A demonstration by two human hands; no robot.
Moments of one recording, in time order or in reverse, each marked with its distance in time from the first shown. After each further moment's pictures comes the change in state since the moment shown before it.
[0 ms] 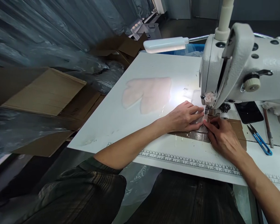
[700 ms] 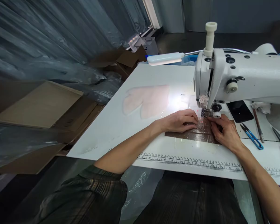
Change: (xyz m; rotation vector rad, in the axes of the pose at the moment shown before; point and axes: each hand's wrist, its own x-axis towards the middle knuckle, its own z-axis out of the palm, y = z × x) left_hand -0.005 -0.011 -0.007 -0.633 -0.002 0.080; right_hand 0.003 0.014 -0.005 0.261 0.066 0.356
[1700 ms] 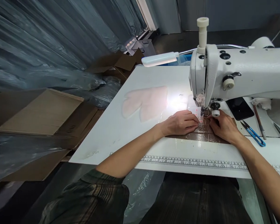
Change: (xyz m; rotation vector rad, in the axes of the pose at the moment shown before) left_hand 0.005 -0.002 0.016 0.394 0.072 0.150; right_hand 0.018 -0.003 -0.003 -0.115 -0.120 0.039
